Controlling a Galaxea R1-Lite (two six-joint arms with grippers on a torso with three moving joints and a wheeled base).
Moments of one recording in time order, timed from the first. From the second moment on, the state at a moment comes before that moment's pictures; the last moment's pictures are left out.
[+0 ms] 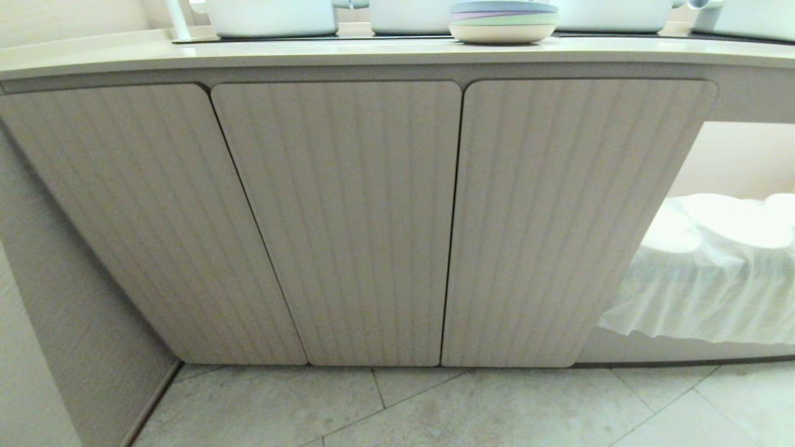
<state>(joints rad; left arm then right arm) 0.00 0.00 0.00 -0.01 0.00 -0.02 0.00 0.00 0.00 -0.01 -0.06 0.09</state>
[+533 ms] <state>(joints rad) 0.00 0.00 0.00 -0.01 0.00 -0.02 0.00 0.00 0.00 -0.01 -0.06 0.09</state>
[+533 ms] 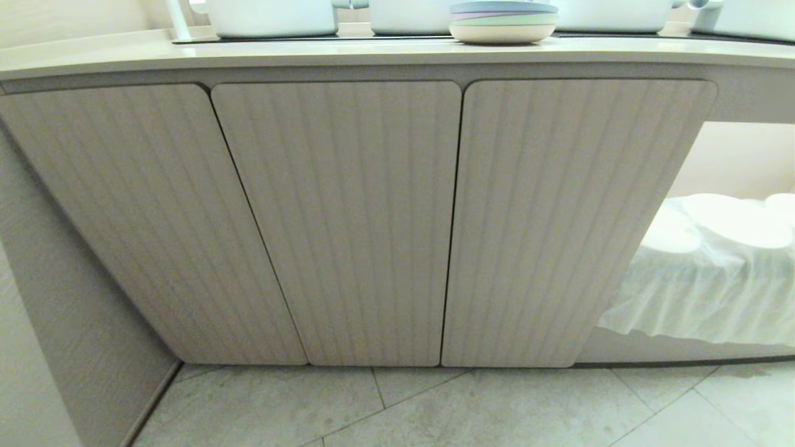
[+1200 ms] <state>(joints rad) 0.00 0.00 0.00 -0.01 0.00 -0.02 0.00 0.00 0.00 -0.01 -0.06 0.09</state>
